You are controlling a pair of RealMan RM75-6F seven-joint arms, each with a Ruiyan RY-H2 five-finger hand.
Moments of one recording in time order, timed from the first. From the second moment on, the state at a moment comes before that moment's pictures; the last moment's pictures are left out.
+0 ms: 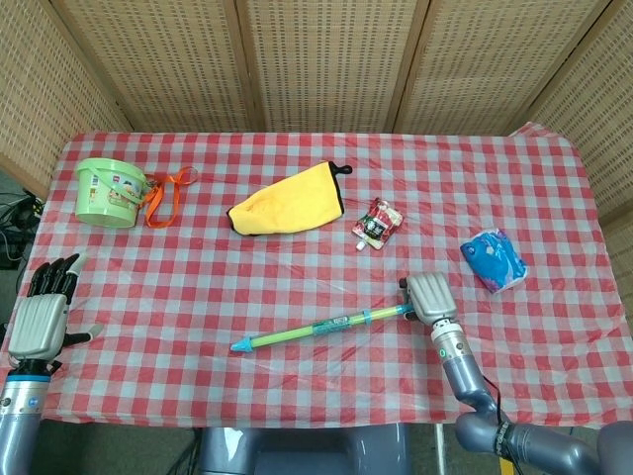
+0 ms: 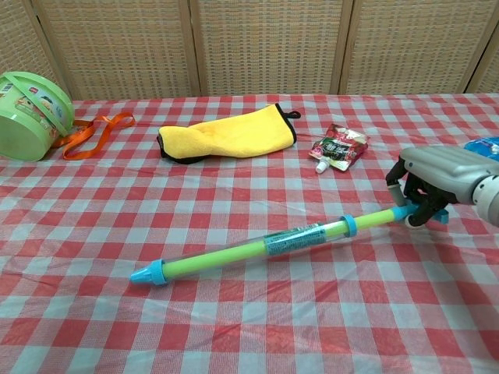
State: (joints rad) left arm -0.19 -1.28 -0.10 -1.56 1.36 1.38 0.13; right arm 0.56 -1.65 0.19 -1.35 -1.10 1.05 -0.43
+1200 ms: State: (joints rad) left arm -0.55 -1.30 -0.27 -1.67 1.04 0.98 0.28; right arm 0.67 -1.80 0.37 -1.46 -0.92 1.35 -0.70
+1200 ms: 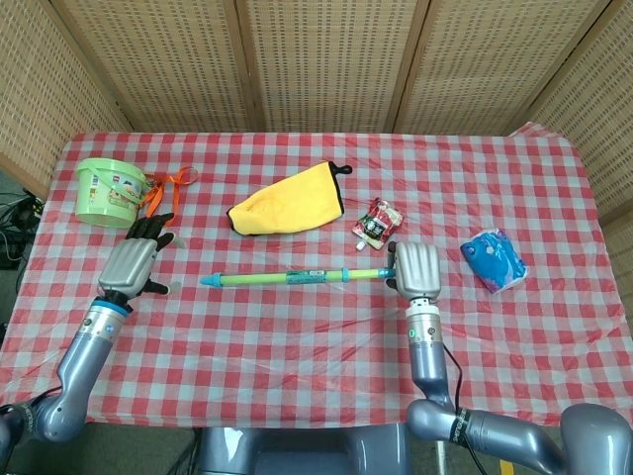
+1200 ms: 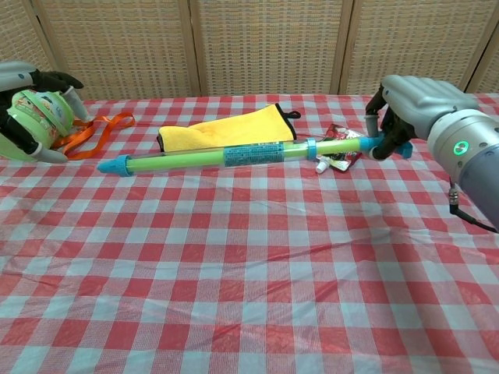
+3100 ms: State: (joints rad) left arm -0.70 -1.49 -0.26 -1.58 0.99 0.97 0.16; right arm 0.62 -1.77 0.36 -1.52 -0.91 1.39 -0.66
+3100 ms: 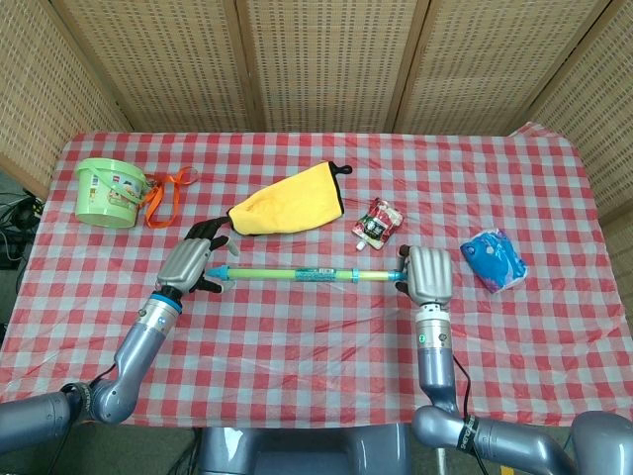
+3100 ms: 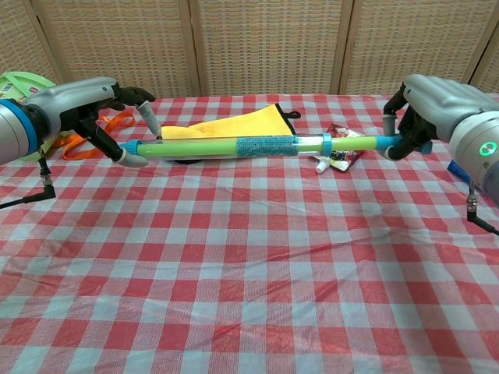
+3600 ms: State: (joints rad) left arm -0.70 -1.51 -0.25 -1.58 1.00 1.02 0.16; right arm 0.62 -1.76 0.36 -1.54 -0.90 1.39 -0.66
